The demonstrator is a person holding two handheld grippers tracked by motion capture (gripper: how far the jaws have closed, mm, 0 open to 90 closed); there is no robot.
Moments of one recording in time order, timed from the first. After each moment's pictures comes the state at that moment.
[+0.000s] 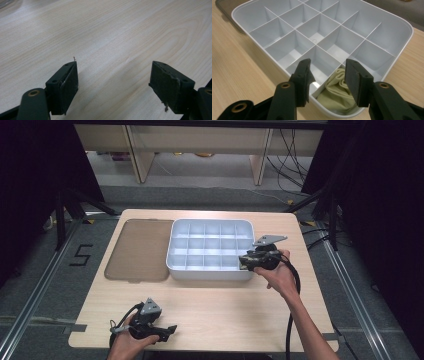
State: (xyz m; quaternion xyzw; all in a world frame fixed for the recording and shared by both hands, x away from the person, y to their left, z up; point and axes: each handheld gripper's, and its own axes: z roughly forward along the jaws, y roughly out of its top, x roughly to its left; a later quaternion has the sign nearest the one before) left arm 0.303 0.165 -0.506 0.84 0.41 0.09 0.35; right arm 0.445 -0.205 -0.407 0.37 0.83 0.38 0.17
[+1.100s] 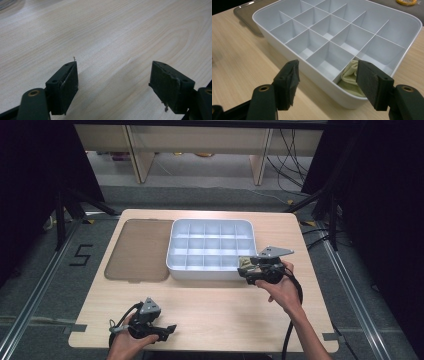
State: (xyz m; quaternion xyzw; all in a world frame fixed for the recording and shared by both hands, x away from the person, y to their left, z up) left arm 0.304 0.167 -0.505 0.84 0.41 0.09 0.35; right arm 0.410 -0.210 -0.415 0.37 0.81 0.42 0.16
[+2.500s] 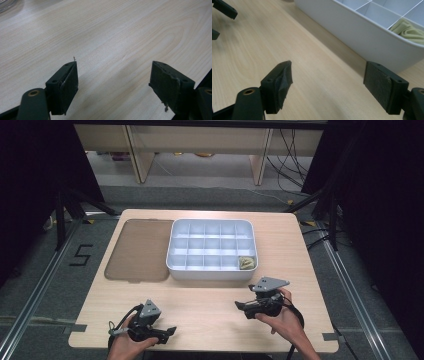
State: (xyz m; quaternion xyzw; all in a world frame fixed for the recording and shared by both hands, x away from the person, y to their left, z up) left arm 0.296 0.166 -0.502 0.84 0.40 0.10 0.34; right arm 0.349 -0.206 -0.459 0.32 0.85 0.39 0.14
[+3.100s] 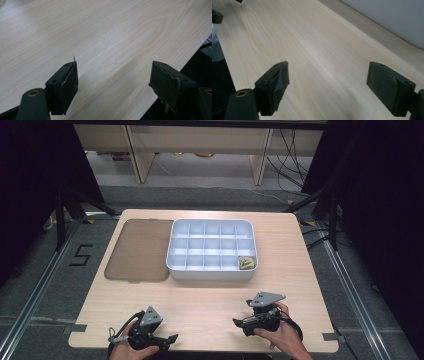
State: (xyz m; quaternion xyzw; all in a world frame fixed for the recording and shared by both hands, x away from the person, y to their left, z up) left arm 0.276 0.160 -0.503 0.84 0.39 0.09 0.36; right arm 0.322 -0.205 -0.486 0.32 0.86 0.38 0.10
